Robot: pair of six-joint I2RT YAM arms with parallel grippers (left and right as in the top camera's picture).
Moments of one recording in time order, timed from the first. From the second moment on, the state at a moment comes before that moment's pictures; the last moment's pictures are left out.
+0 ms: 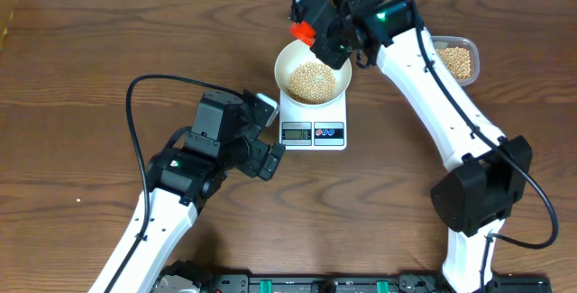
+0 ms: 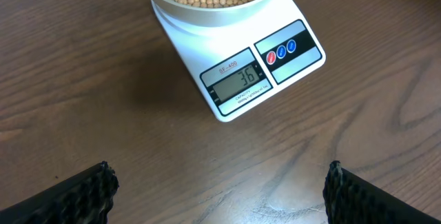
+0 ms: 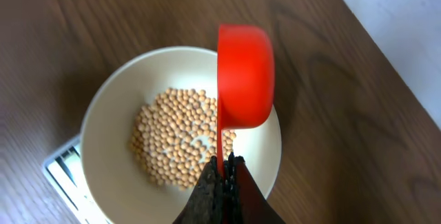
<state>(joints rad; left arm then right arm) -0.38 1.14 0.92 -0.71 0.17 0.14 0.46 2.05 2.03 -0.95 -0.12 -0.45</state>
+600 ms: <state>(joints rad) -0.38 1.14 0.92 -0.71 0.17 0.14 0.28 1.93 2.05 -0.96 -0.19 -0.08</state>
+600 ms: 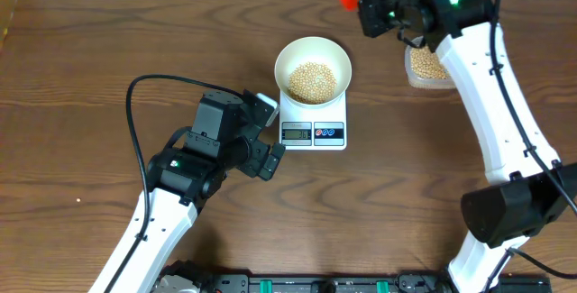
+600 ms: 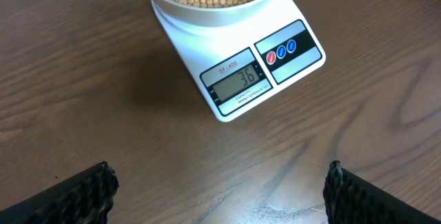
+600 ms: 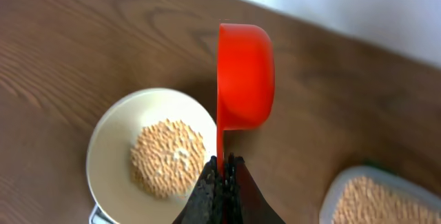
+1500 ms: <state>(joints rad) -0.38 1.14 0.92 -0.71 0.17 0.14 -0.03 1.93 1.98 -1.31 -0.05 -0.03</state>
